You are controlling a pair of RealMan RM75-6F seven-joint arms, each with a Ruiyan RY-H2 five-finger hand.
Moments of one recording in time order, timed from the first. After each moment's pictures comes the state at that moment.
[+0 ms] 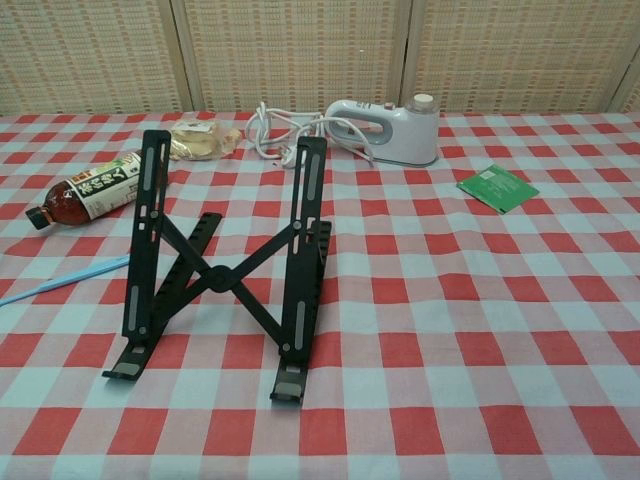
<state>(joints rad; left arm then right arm) -0.10 -1.14 -0.04 -1.60 1.51 1.49 0.12 0.08 -1.13 0.05 -1.61 -1.56 1.50 -0.06</state>
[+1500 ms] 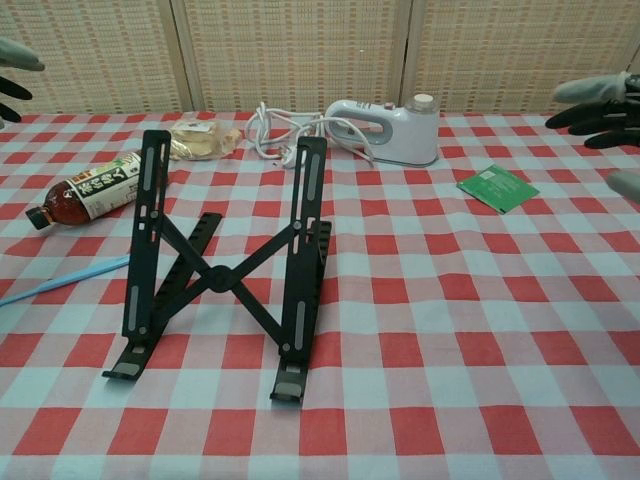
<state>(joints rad) -0.43 -1.14 -0.14 -1.53 1.56 1.19 -0.83 0.36 -1.18 0.05 -1.72 -1.63 1.19 0.63</state>
